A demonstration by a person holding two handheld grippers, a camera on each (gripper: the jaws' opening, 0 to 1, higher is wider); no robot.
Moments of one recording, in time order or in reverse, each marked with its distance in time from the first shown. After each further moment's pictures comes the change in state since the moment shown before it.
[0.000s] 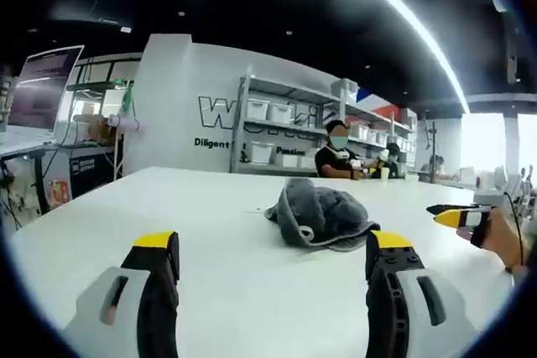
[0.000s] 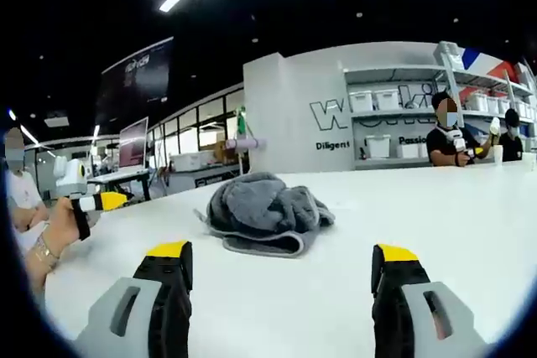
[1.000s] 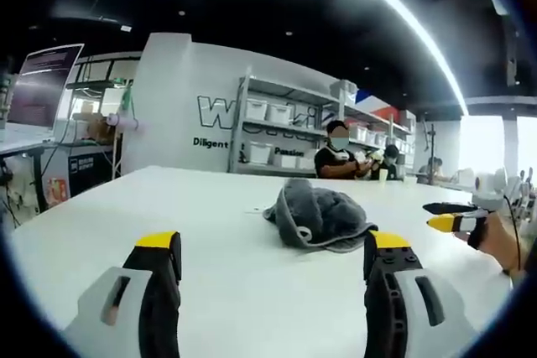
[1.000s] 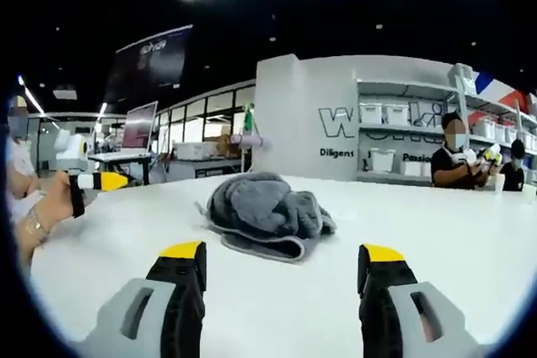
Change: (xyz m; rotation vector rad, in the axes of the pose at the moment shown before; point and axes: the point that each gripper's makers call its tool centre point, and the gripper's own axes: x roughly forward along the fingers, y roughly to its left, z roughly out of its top) left arm 0.002 0.002 0.002 -0.010 -0.002 -0.002; right arm 0.005 0.009 0.002 -0.163 0.000 -0.008
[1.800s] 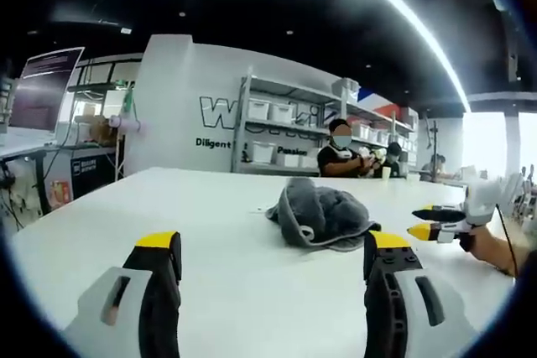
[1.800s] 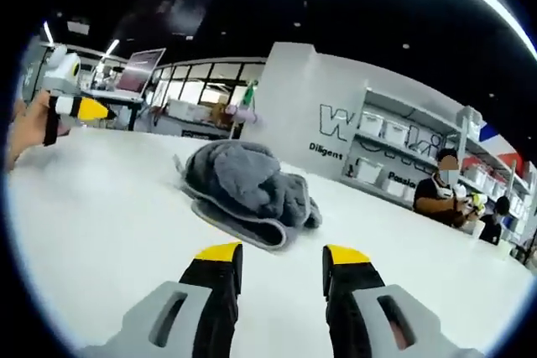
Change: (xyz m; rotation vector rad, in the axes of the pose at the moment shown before) left arm -0.003 -0.003 -0.001 0.013 0.003 0.009; right arm 0.036 -0.009 -0.035 -0.254 0.107 -0.078
